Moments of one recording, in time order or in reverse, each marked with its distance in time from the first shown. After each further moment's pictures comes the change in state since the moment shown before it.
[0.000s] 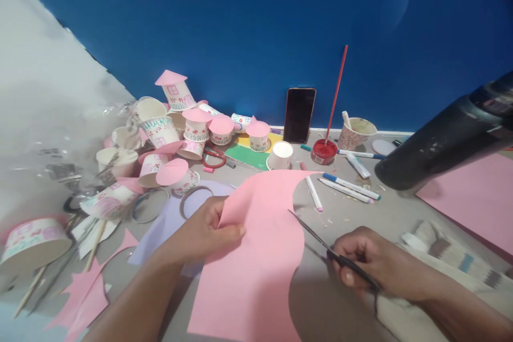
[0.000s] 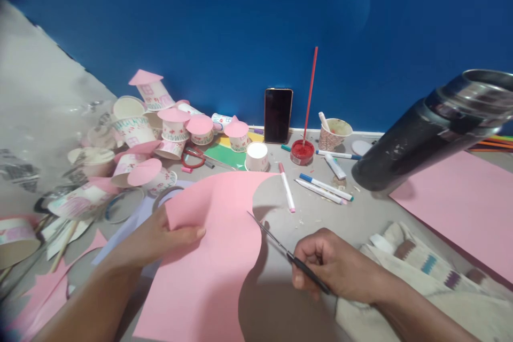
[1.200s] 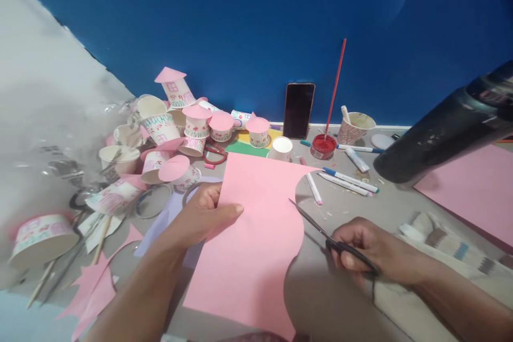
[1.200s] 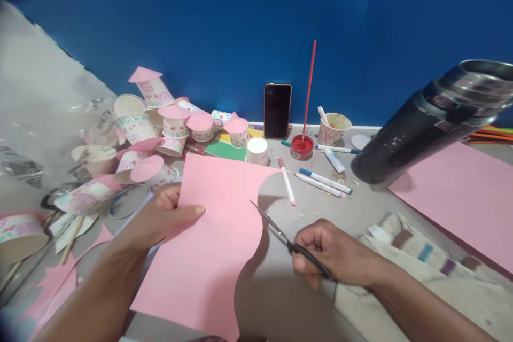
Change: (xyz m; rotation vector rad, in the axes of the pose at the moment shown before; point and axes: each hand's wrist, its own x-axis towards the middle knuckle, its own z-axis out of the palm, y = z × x) left_hand 0.010 -0.005 -0.003 -0.362 0.105 -0.037; right_hand 0.003 0.014 -0.008 -0.018 -0.067 -0.085
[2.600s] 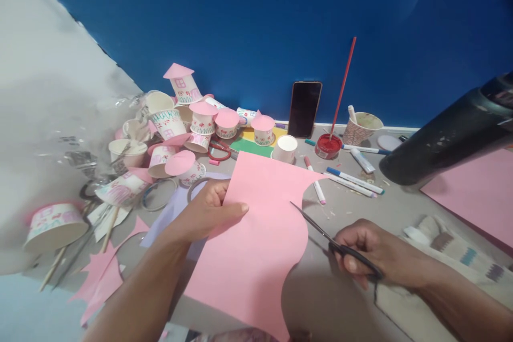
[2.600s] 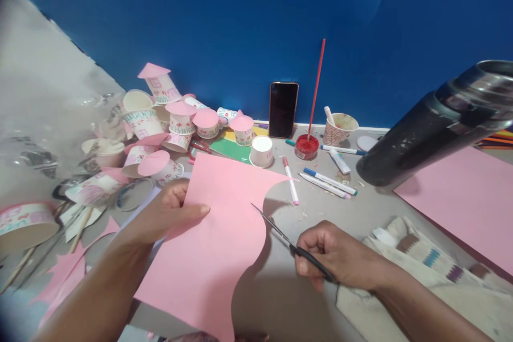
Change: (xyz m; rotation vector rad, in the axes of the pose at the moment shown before) left_hand -0.006 0.000 0.000 0.097 -0.035 -0.003; right_hand -0.001 -0.009 0.003 -0.048 -0.016 0.061
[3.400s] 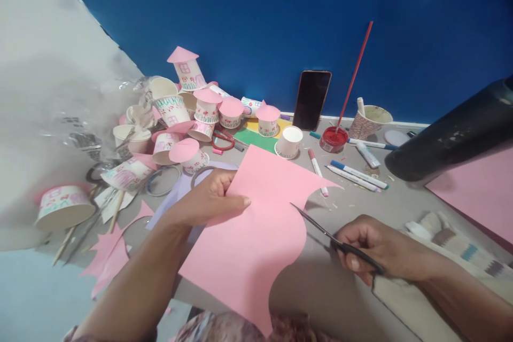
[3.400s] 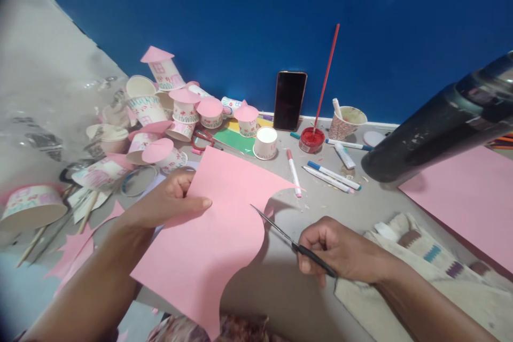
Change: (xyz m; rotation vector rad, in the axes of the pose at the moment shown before) left_hand -0.001 0.005 -0.005 0.093 -0.120 0.013; right_hand -0.003 -0.007 0.002 0.001 -0.081 0.031
